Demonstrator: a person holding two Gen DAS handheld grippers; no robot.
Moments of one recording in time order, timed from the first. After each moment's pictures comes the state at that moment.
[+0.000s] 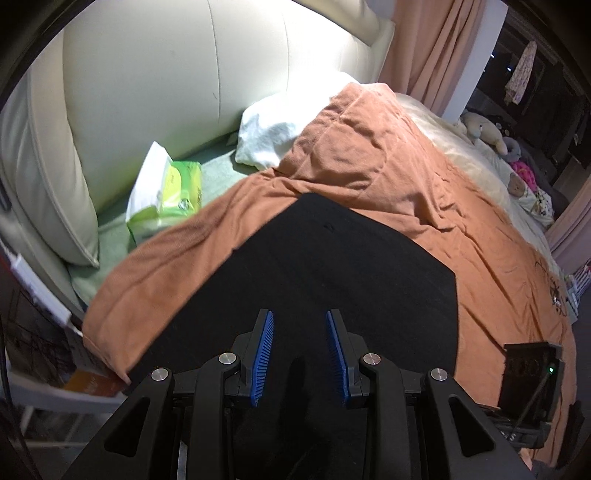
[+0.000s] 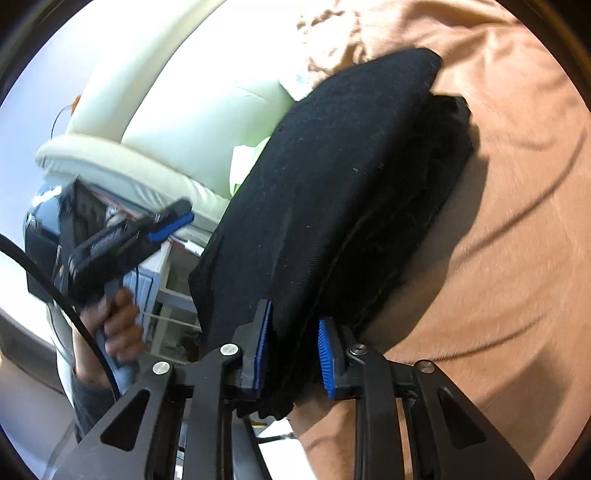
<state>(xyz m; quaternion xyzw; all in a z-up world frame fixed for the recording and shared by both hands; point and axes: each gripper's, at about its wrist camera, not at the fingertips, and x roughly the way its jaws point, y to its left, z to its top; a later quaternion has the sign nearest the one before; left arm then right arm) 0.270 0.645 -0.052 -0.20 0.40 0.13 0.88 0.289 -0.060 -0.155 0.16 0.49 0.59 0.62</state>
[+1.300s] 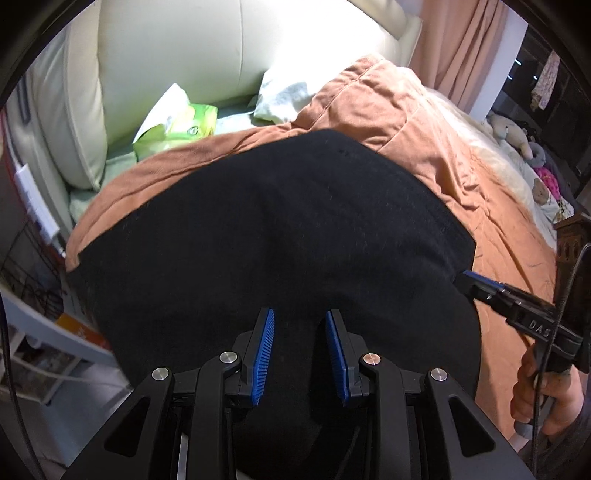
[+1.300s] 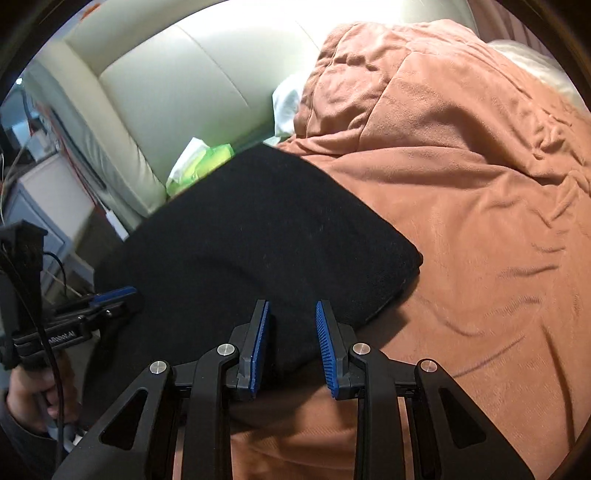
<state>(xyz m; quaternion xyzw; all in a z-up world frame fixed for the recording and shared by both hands) 0.250 0.597 -0.118 -0.22 0.41 0.19 0.87 0.282 -0.052 -0.098 -0.08 0.38 0.55 0.74</state>
